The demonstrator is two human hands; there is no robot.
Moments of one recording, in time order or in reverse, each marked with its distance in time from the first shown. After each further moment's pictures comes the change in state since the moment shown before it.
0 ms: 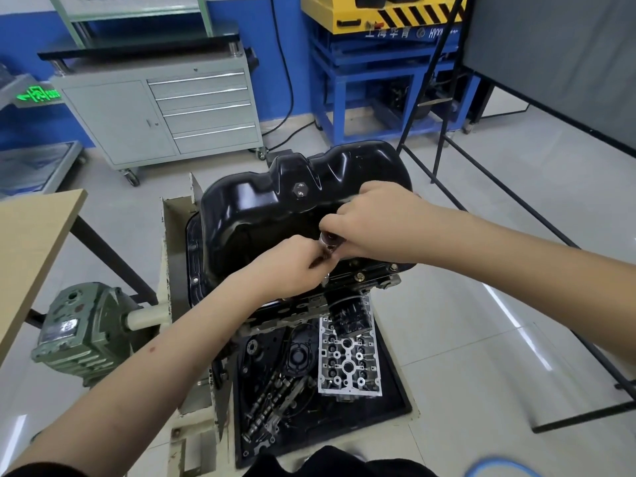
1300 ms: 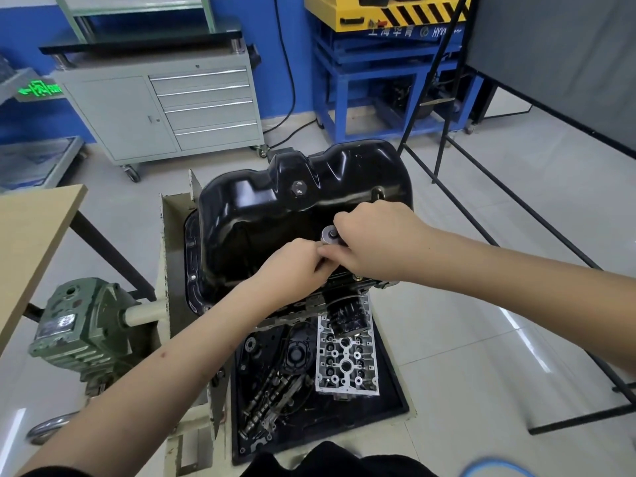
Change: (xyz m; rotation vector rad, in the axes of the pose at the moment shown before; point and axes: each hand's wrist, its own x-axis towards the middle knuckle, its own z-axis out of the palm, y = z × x) left_hand 0.001 0.008 0.014 0.026 0.125 -0.047; right_hand -0.002 -0.018 0.008 0.284 -0.003 0.343
